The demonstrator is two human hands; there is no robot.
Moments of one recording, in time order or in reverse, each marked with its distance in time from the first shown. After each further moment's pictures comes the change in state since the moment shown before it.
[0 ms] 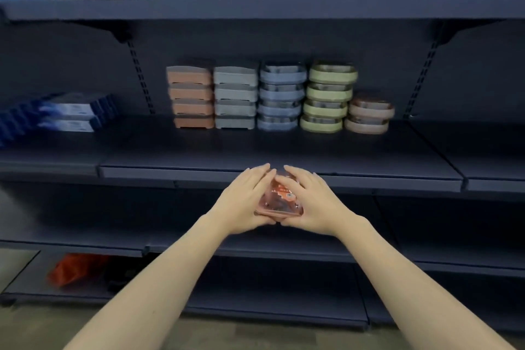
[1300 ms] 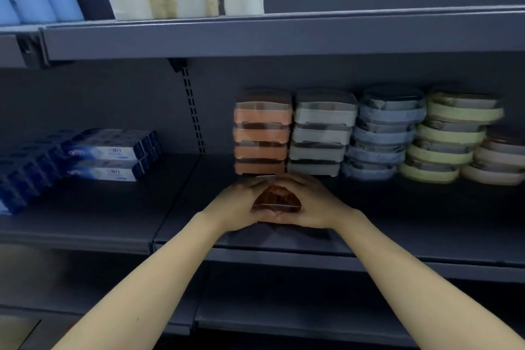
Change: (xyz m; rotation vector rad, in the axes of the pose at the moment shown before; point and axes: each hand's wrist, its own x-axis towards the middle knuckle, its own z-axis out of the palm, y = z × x) left_hand 0.040 -0.288 -0.034 -0.204 -0.039 -0.003; right_hand 0.299 -0.048 0.071 0.155 0.010 -0.097
